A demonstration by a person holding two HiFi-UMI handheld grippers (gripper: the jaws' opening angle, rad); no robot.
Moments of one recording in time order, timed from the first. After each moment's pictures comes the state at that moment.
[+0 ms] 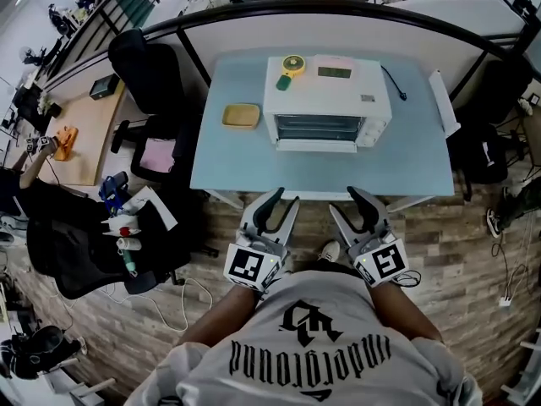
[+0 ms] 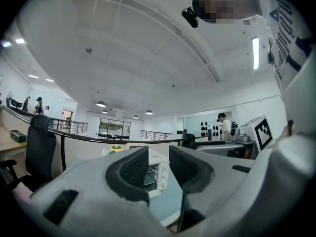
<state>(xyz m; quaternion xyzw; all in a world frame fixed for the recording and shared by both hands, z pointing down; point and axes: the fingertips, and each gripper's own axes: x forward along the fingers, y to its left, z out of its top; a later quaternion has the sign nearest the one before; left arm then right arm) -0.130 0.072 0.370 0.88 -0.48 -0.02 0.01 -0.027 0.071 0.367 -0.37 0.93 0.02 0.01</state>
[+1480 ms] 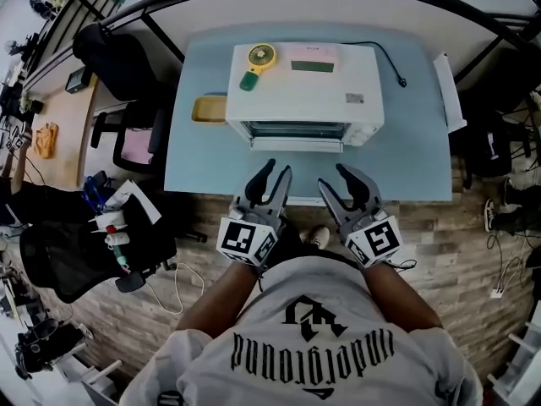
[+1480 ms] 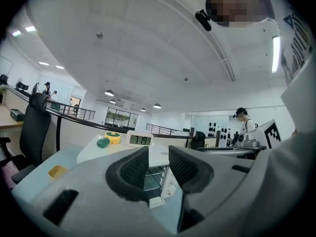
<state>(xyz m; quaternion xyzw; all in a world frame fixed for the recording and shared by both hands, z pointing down) -0.080 -0.093 0.429 0.85 -0.51 -0.02 0.09 0.020 -0.081 0.426 -0.36 0.93 -0.07 0.00</state>
